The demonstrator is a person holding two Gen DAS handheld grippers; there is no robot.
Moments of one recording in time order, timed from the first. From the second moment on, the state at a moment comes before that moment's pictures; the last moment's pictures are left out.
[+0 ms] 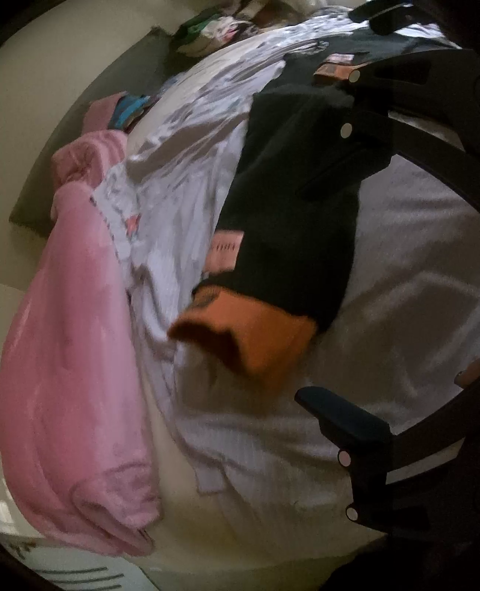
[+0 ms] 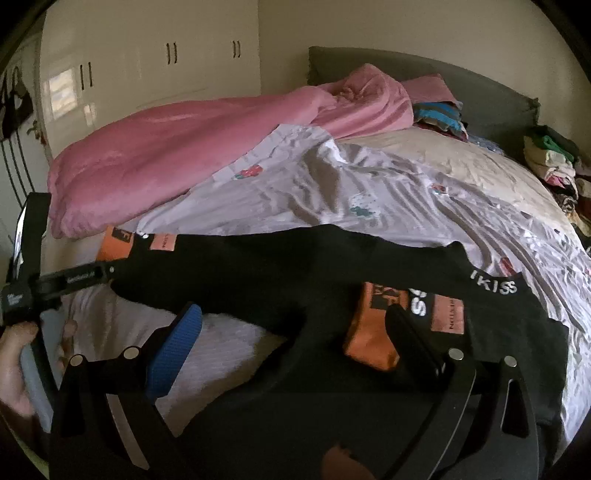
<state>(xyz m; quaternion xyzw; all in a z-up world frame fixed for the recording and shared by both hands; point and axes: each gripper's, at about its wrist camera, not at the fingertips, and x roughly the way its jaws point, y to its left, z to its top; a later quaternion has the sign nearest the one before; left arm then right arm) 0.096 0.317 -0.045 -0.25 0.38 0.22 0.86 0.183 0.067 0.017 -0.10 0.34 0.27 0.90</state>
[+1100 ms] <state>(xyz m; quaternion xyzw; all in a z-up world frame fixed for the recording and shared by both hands) 0.120 0.272 0.038 -0.25 0.30 0.12 0.91 0.190 -0.029 0.021 0.01 0.36 0.22 0.91</state>
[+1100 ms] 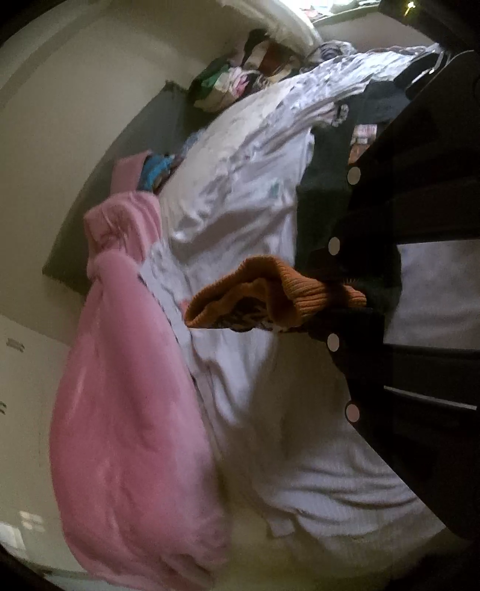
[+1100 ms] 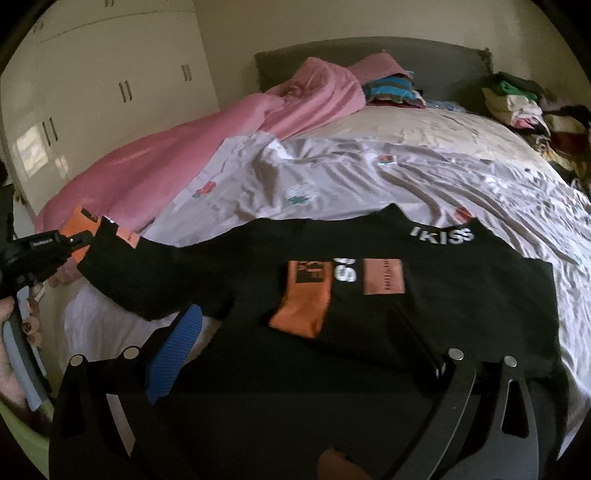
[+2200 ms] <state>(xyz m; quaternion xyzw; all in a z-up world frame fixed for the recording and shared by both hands) 0.182 0.079 0.067 -0.21 0.32 -0.08 0.92 0.180 -0.195 0.018 0.12 0.34 0.12 0.92</state>
